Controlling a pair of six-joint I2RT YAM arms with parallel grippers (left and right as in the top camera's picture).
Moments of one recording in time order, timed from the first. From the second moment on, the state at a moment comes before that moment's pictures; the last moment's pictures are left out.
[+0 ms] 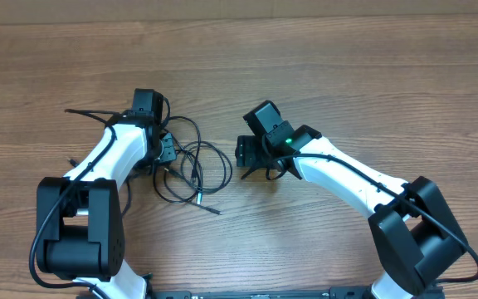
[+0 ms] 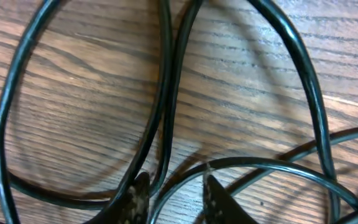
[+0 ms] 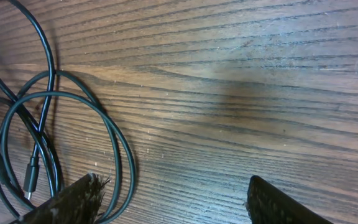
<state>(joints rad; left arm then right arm) -0.08 1.81 1.09 -0.69 -0.12 -0.31 0.64 1.81 1.19 -0.51 -0.05 0.65</state>
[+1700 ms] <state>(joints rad) -0.06 1.22 1.51 -0.21 -0.74 -0.30 0.64 1.81 1.19 -0.51 0.00 0.65</state>
